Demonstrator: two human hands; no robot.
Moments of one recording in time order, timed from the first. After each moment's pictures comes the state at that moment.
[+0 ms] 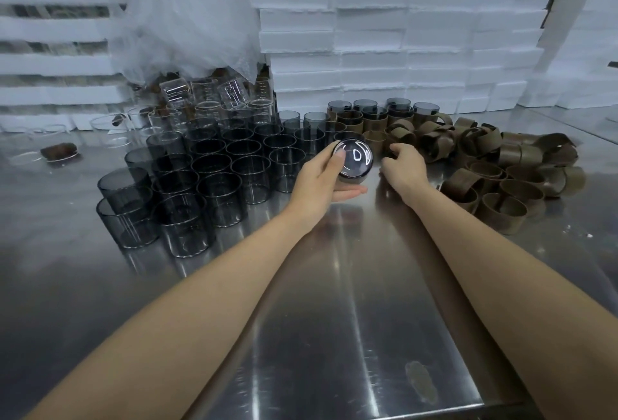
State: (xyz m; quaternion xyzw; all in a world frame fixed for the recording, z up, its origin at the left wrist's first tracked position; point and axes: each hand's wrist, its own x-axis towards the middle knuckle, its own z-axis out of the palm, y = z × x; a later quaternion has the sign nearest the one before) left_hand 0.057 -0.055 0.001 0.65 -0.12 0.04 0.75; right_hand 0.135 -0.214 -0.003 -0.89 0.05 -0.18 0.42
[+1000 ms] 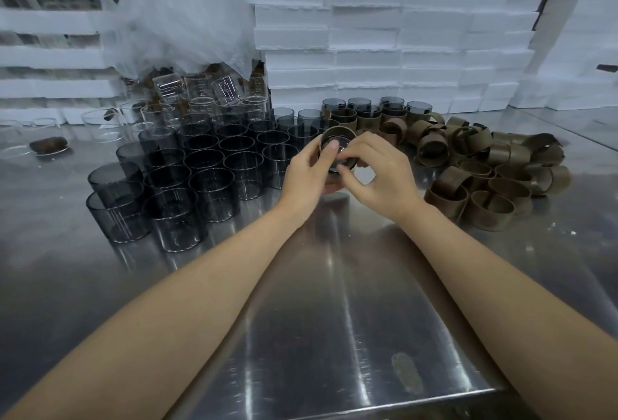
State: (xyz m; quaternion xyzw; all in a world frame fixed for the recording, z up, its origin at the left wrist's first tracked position) left_hand 0.062 -0.055 0.000 0.65 -0.11 0.10 0.75; right_hand 0.075 -0.199 0.004 -0.76 -0.39 -0.43 0.29
